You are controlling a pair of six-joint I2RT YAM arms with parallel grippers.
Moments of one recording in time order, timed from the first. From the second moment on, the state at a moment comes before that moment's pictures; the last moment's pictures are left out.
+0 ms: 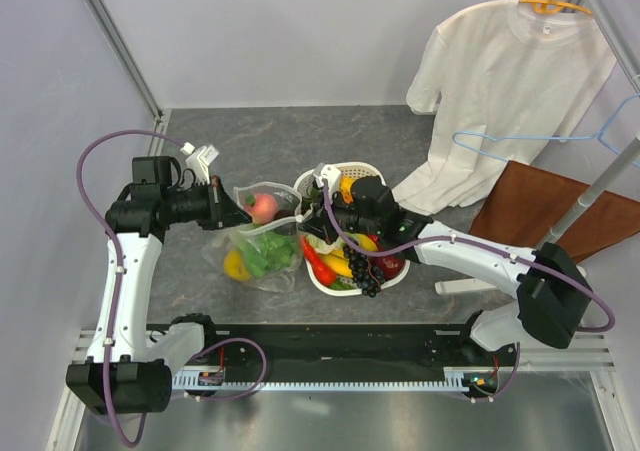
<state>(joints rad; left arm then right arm) 0.04 1.02 1.14 -0.98 0.84 -0.08 0.88 1.43 0.95 0.16 -0.34 0.16</state>
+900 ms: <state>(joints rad) 0.05 0.75 1.17 -0.83 1.03 0.55 0.90 1.51 1.28 -0.14 -0.57 -0.43</state>
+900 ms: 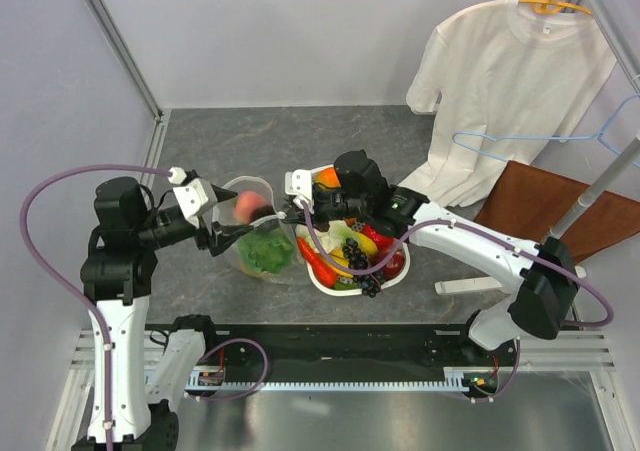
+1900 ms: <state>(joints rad) -0.29 0.97 1.12 -0.81 1.01 0.98 0.97 1.42 1.22 -0.17 -0.49 -0.52</state>
